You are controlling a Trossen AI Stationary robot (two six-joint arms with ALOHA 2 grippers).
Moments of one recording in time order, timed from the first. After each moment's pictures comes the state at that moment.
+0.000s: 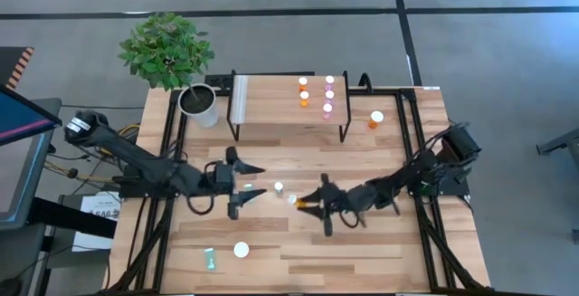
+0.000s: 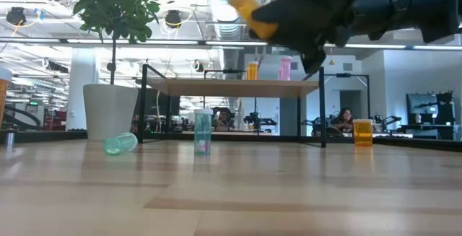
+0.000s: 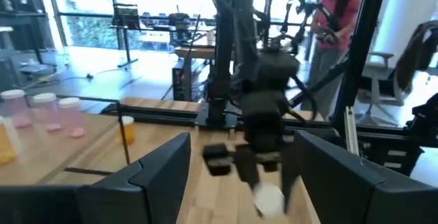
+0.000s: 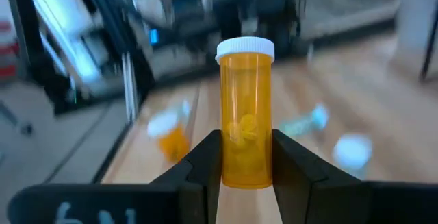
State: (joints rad) left arm -0.45 1.12 0.64 0.46 -0.55 -0.07; right arm 0.41 1.72 0.63 0.97 0.36 0.35
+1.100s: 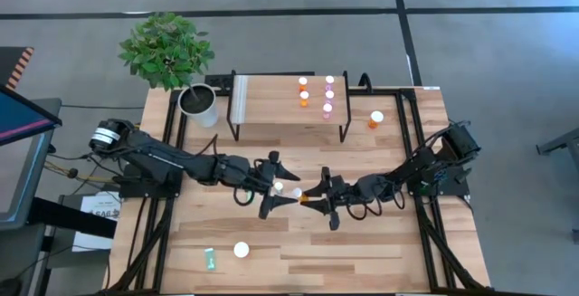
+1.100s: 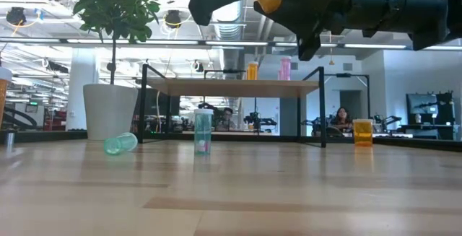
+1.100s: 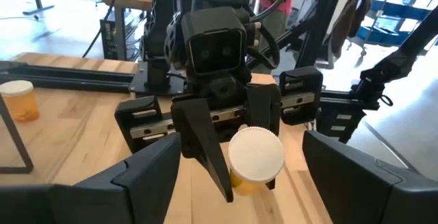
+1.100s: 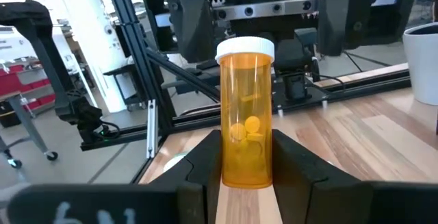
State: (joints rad) left arm -0.21 1.49 0.83 0.50 -0.05 -0.17; right arm 0.35 1.71 0.54 1.27 0.26 0.25
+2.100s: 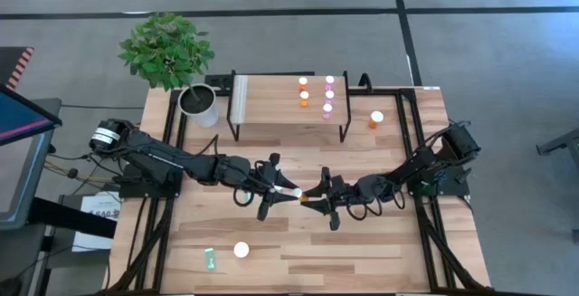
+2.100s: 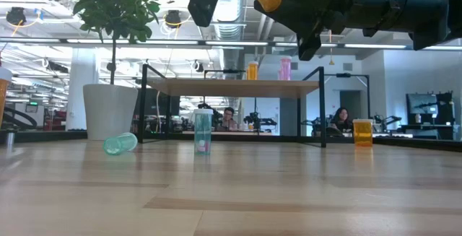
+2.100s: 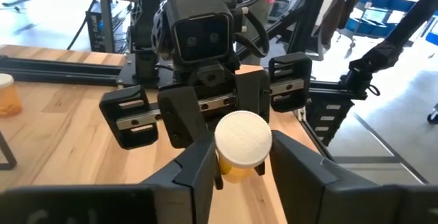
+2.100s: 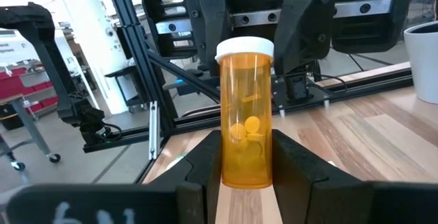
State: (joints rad) left arm -0.21 1.49 0.83 0.48 0.00 -0.17; right arm 0.35 1.71 0.54 1.27 0.26 0.26
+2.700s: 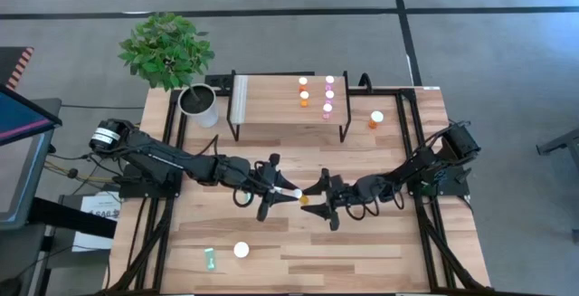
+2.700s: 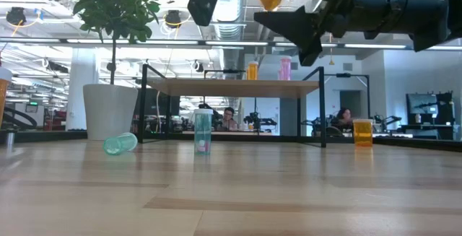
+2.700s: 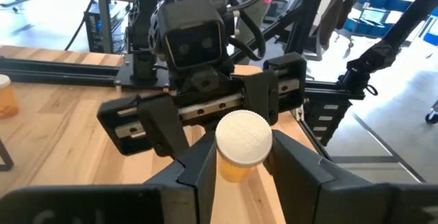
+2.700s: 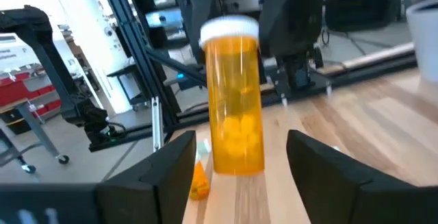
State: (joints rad) left arm -0.21 1.49 0.83 0.48 -0.01 -0.17; right arm 0.35 1.71 0.54 1.24 0.26 0.33
